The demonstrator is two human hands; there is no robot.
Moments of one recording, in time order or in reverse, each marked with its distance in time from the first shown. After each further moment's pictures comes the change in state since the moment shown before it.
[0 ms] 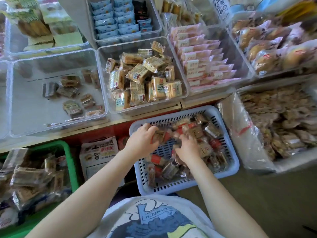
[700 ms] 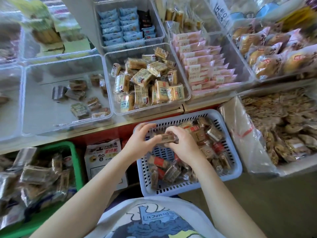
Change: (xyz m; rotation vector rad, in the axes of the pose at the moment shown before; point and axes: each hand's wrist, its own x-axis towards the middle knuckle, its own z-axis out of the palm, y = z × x) left_hand -0.026 0.008 -0.027 -0.580 0.004 -0.187; right_hand -0.038 -0.036 -0.053 0.396 0.061 -0.440
